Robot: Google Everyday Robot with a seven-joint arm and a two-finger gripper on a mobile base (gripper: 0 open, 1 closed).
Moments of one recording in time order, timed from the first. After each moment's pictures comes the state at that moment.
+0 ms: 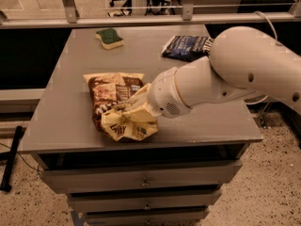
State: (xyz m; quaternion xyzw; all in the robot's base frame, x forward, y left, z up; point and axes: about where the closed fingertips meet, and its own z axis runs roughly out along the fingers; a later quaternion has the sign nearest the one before) arm 0.463 0.041 0.873 -0.58 0.68 0.25 0.37
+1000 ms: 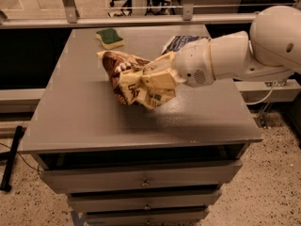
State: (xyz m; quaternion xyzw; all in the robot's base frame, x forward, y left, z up) arm 0.515 0.001 0.933 -0.54 0.64 0.31 0.45
